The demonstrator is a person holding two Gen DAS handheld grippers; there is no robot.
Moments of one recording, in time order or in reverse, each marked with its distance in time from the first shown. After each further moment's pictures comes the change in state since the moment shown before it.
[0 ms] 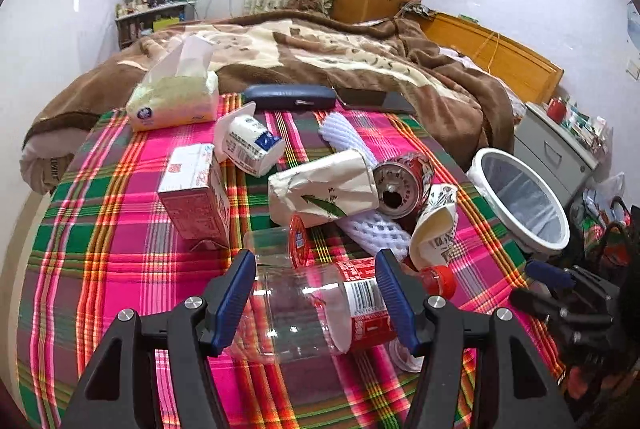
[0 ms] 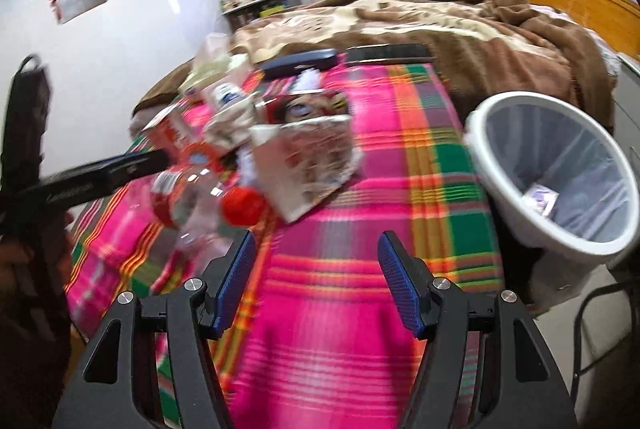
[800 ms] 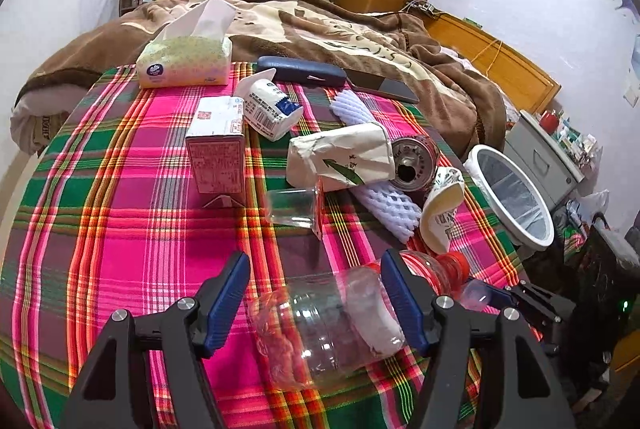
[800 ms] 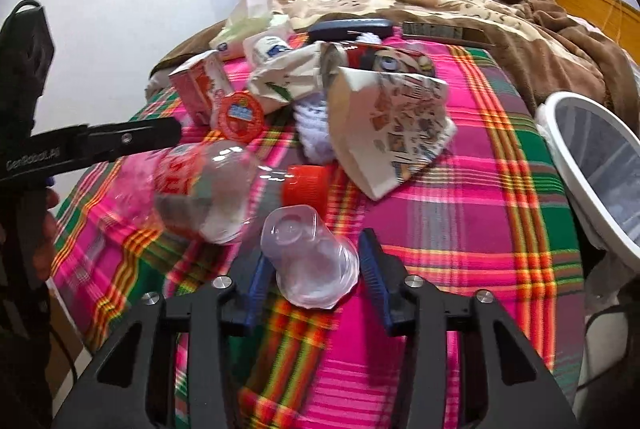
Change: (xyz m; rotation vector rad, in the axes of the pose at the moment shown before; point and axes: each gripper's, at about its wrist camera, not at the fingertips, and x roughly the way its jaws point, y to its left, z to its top) left arm -0.006 0.028 -0.020 -0.081 0.051 -0.074; right arm 0.024 0.036 -0.018 -0.077 0.067 0.003
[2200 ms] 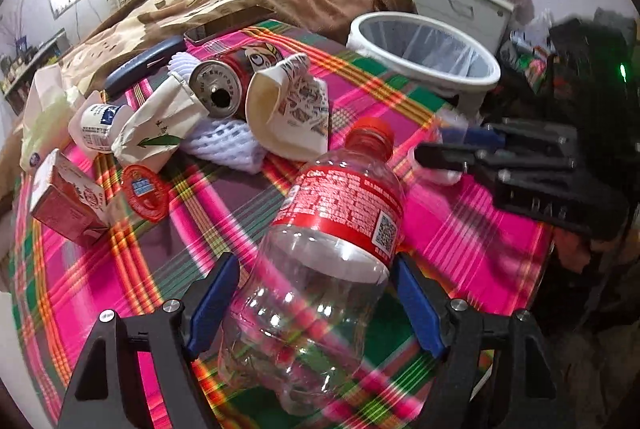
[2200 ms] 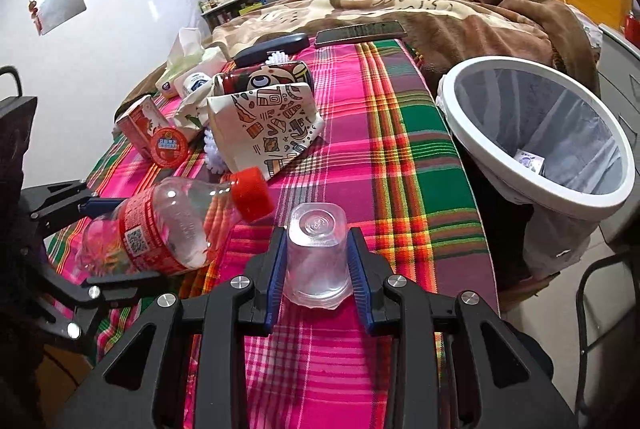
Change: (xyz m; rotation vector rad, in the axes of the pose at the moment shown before) left arm 0.031 -0.104 -0.039 0.510 0.224 -0.078; right arm -0.019 -0.060 -0.007 0.152 -0.055 -0.060
